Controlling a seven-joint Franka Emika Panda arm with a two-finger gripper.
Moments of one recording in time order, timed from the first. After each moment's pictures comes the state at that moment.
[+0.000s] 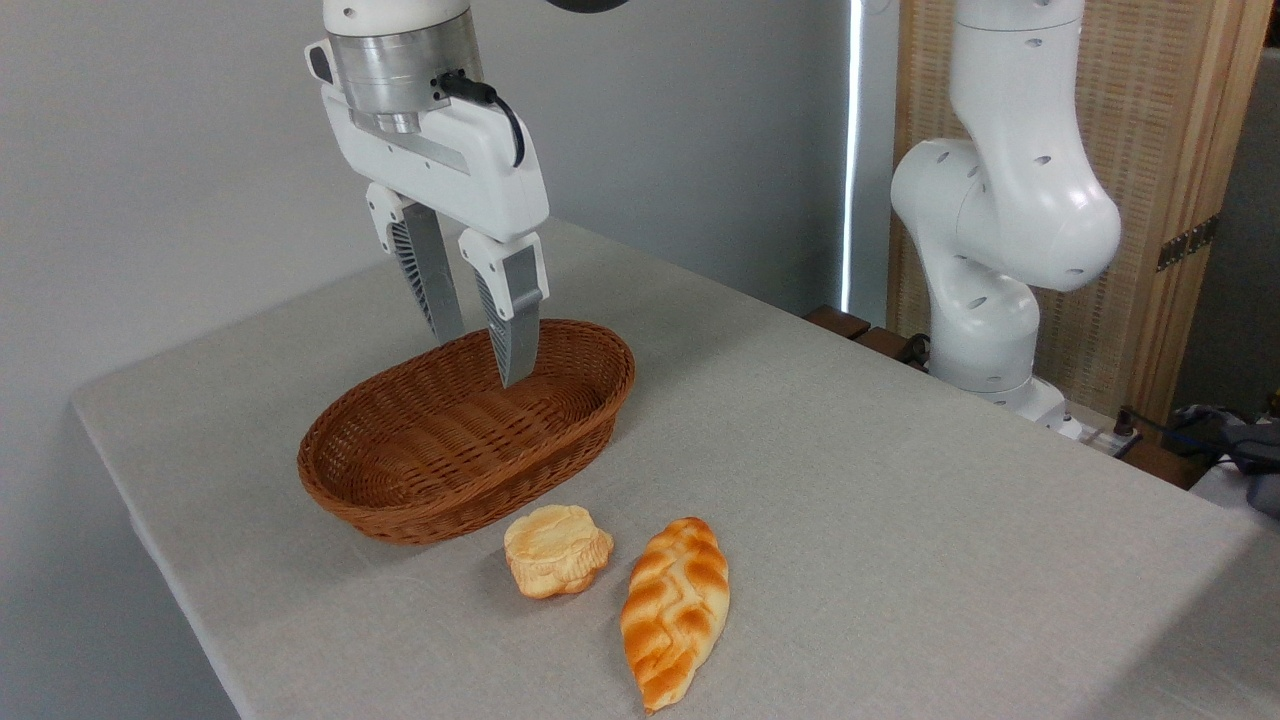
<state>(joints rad) -0.18 0.01 0.05 -1.64 -0.06 1.65 0.58</state>
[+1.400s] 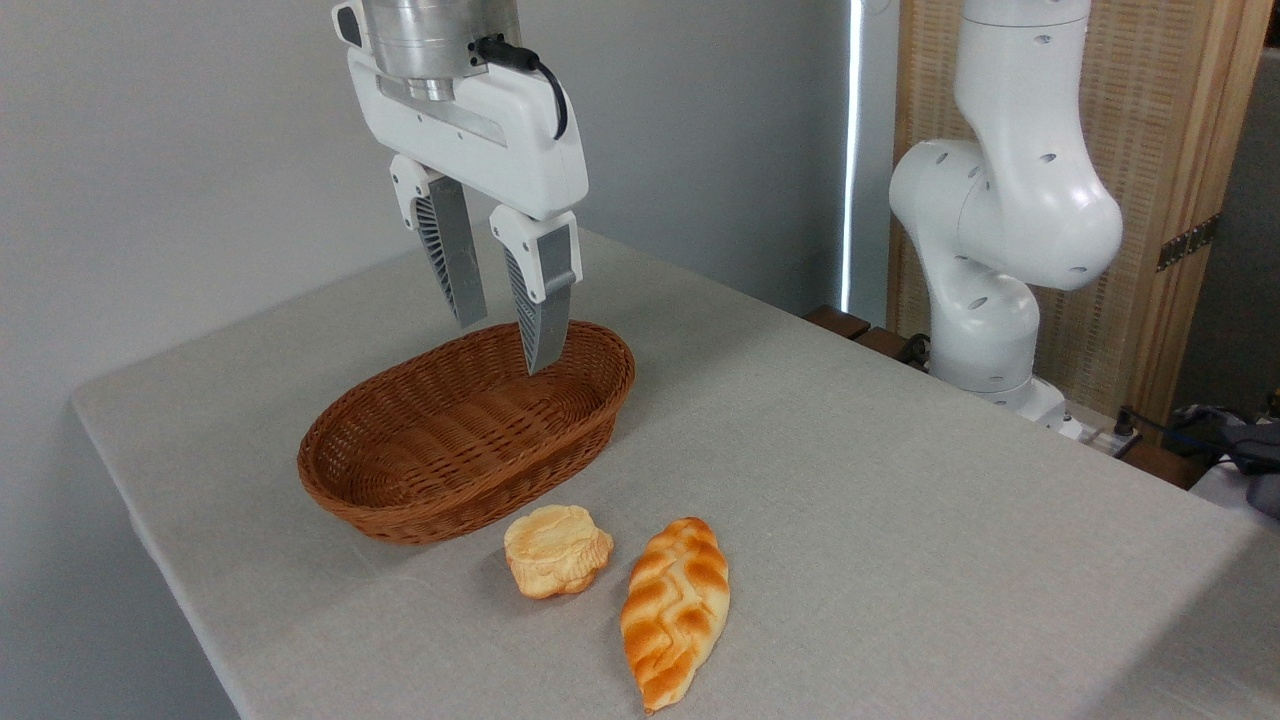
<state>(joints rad) -0.15 -0.03 0.08 -1.63 -0.08 1.62 0.66</state>
